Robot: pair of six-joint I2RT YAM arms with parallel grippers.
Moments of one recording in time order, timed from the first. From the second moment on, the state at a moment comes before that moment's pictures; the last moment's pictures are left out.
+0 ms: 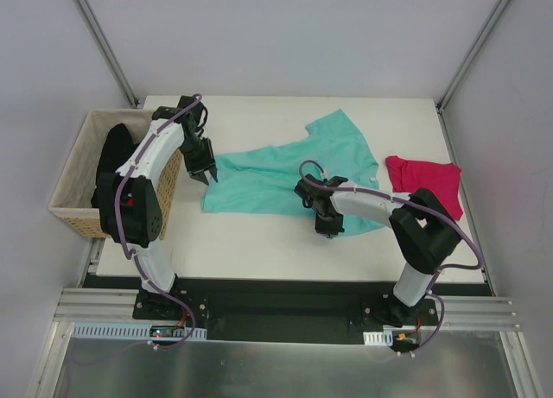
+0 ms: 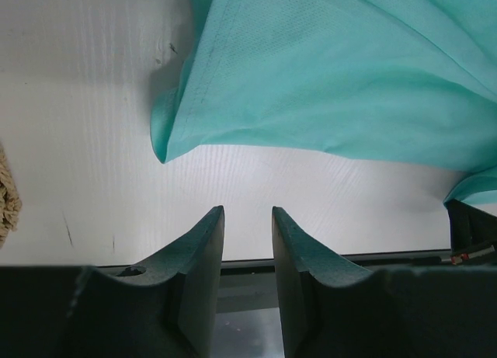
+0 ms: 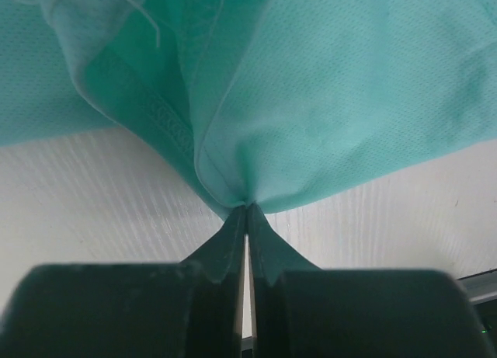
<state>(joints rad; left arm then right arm) -0.15 1.81 1.59 -1.18 0.19 -0.44 0.78 1.74 1.07 -0.86 0.33 0.90</state>
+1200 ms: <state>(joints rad) -0.15 1.81 1.67 -1.20 0.19 -0.44 0.63 1.75 1.36 -1.08 0.67 0.82</state>
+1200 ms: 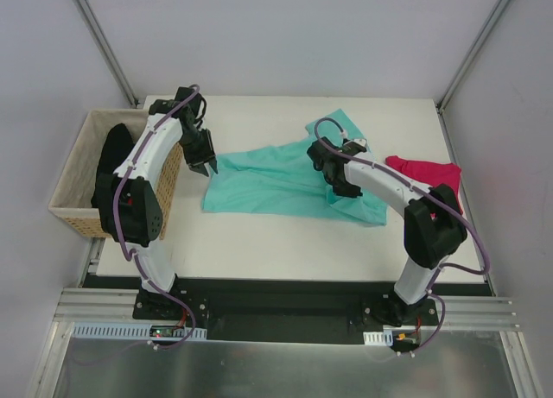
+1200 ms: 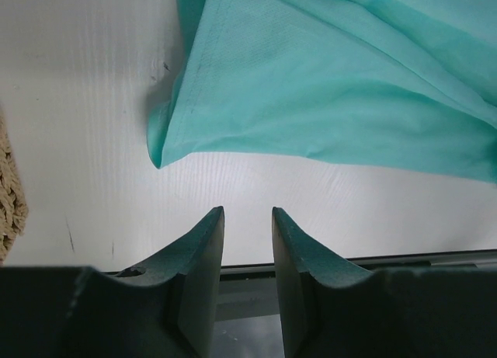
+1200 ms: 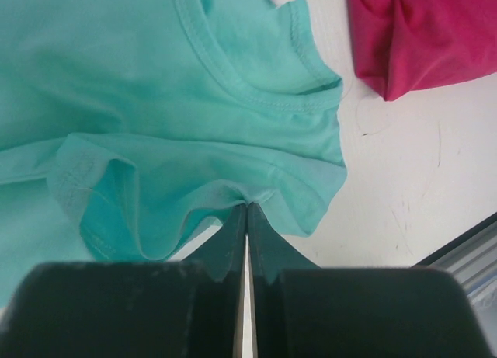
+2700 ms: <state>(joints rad) -0.14 1.93 1.81 -1.28 0.15 -0.44 0.31 2.13 1.74 -0.94 0.69 0.41</state>
